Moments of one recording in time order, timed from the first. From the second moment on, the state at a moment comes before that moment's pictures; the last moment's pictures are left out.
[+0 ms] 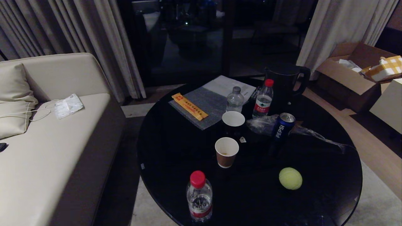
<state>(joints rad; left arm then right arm) -0.01 0.00 0.00 0.00 0.04 -0.02 0.01 0.10 -0.20 0.11 0.04 -0.02</state>
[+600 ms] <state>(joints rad) -0.01 0.00 0.00 0.00 0.04 -0.02 0.10 0.95 -0.64 0.14 0.15 0.13</state>
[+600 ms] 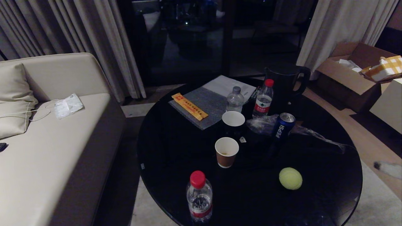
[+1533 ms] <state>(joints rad) -0.01 0.00 0.00 0.00 0.04 -0.02 0.21 1.80 -0.87 -0.08 0.02 0.05</state>
